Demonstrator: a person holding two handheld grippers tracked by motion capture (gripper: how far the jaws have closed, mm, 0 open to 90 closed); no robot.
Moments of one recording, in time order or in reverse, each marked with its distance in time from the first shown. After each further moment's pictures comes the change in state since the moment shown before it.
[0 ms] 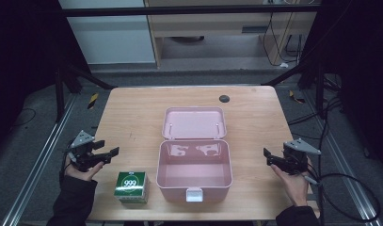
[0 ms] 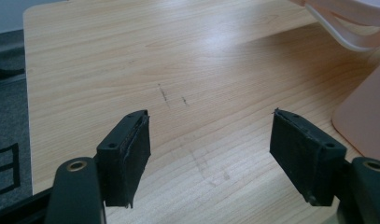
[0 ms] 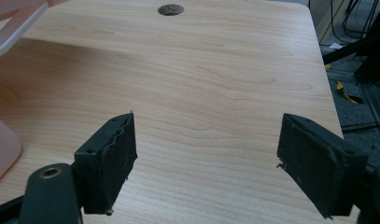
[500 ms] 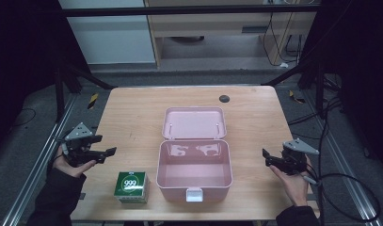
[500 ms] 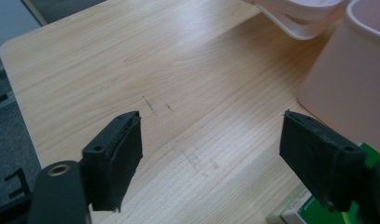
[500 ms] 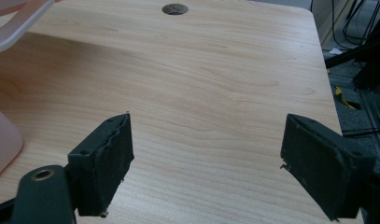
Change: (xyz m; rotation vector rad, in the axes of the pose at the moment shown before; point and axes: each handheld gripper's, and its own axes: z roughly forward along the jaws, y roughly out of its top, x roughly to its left) left arm -0.002 0.036 -0.027 0.084 -0.107 0.201; right arm 0.004 0.001 0.000 0.003 0.002 -0.033
